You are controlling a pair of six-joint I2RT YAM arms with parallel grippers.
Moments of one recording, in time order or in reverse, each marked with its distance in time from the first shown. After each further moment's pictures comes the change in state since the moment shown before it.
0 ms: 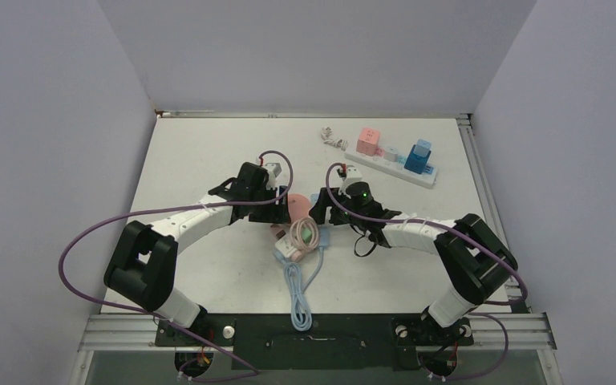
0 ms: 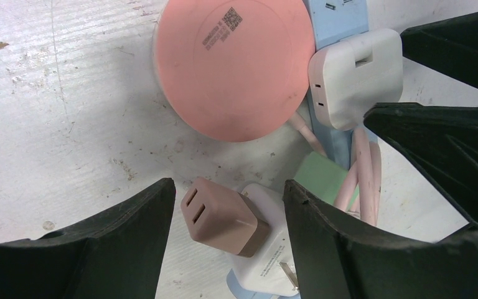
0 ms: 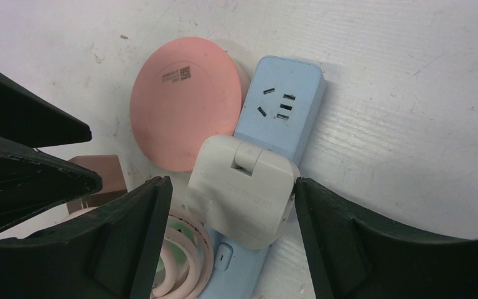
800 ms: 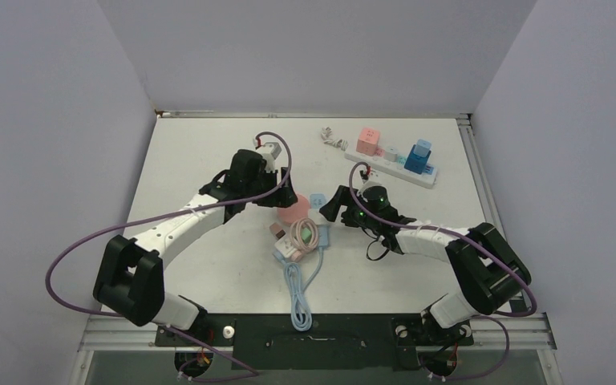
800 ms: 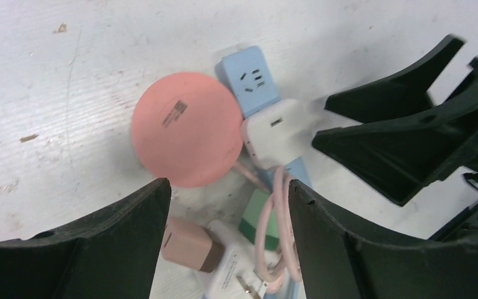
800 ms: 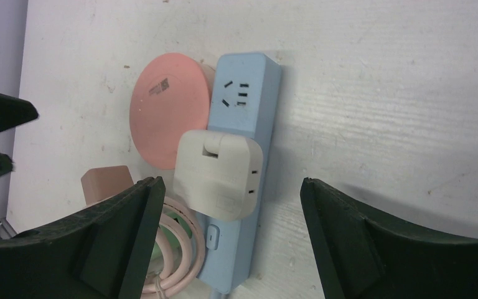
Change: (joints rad) left arm -0.010 -0.094 0.063 0.088 0.003 -0.003; right arm -0.104 -0.097 -0.141 0.080 -0.064 0.198
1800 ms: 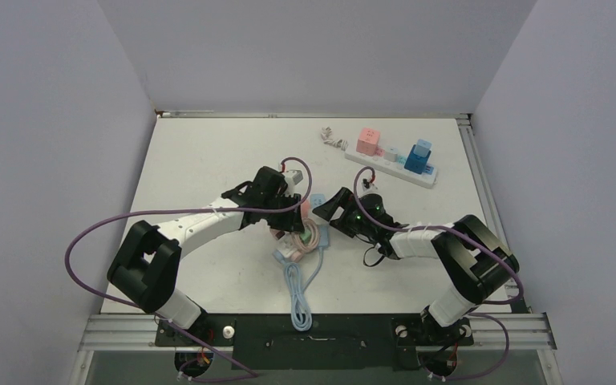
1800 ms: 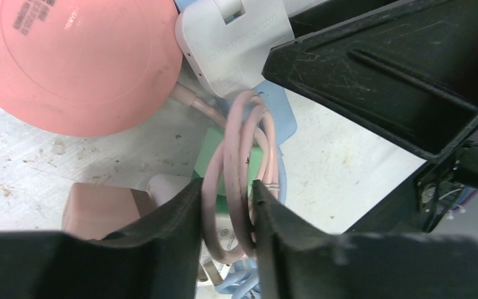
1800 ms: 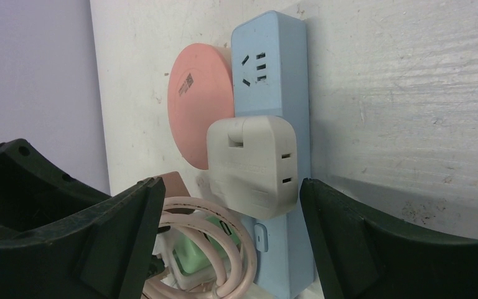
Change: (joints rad) left arm -0.119 0.102 -0.032 -0.087 0.108 -0.031; right arm 0.033 0.088 -0.057 0.185 -0.025 0.362
